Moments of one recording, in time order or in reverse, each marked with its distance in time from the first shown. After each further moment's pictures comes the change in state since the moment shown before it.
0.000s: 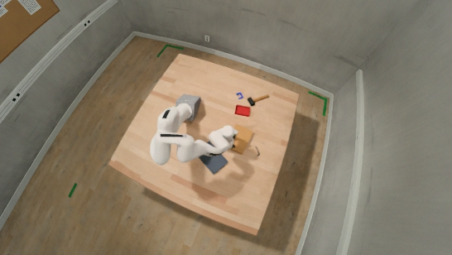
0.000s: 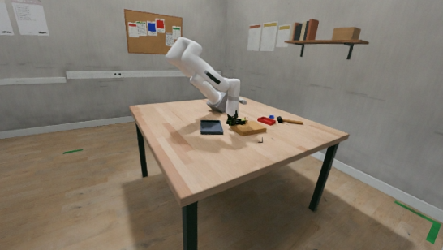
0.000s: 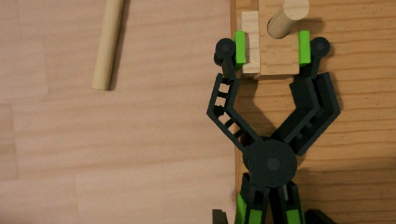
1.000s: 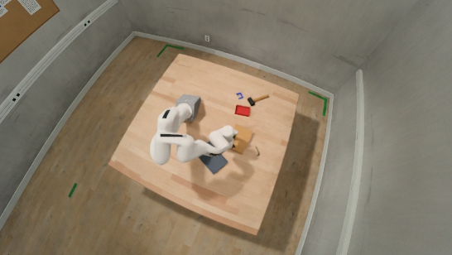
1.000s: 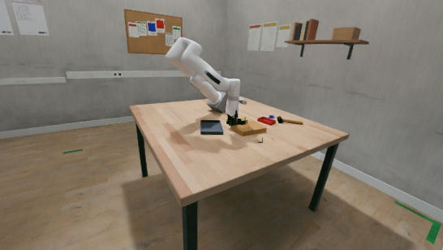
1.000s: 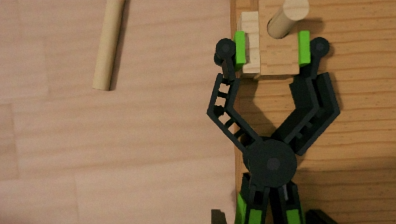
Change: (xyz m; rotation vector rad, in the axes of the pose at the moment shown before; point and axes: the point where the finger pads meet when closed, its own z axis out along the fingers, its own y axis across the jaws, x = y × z) arm 0.000 0.000 0.000 0.000 0.000 0.000
